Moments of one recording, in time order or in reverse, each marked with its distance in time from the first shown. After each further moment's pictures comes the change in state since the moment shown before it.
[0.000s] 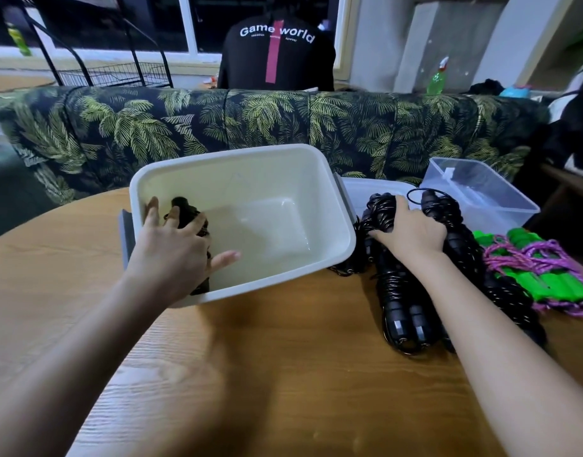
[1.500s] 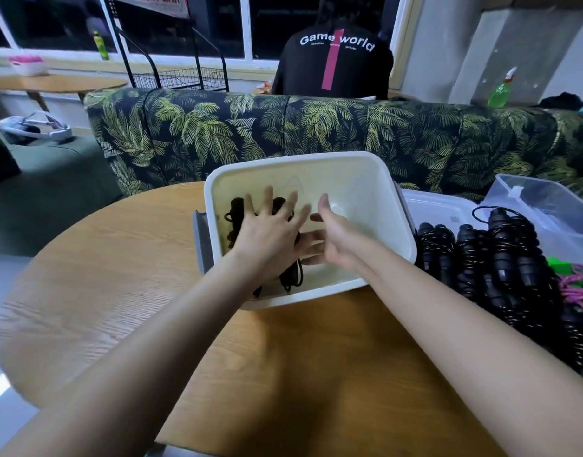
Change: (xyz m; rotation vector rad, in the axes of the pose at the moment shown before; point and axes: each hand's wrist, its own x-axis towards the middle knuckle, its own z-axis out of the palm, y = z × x) left_hand 0.032 0.016 0.010 -0.241 0.153 0.049; right_hand -0.062 -0.187 -0.012 1.295 -0.886 0.010
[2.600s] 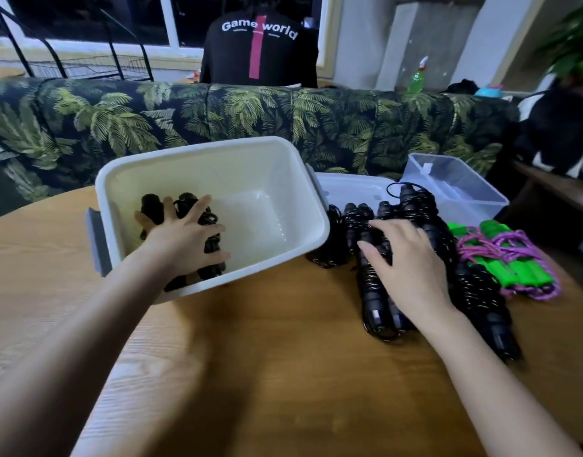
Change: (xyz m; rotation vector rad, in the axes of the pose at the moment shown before) left_hand 0.010 -0.008 0.017 -0.176 -0.286 -0.072; right_hand -0.126 0.083 -0.159 -1.140 0.821 -0.519
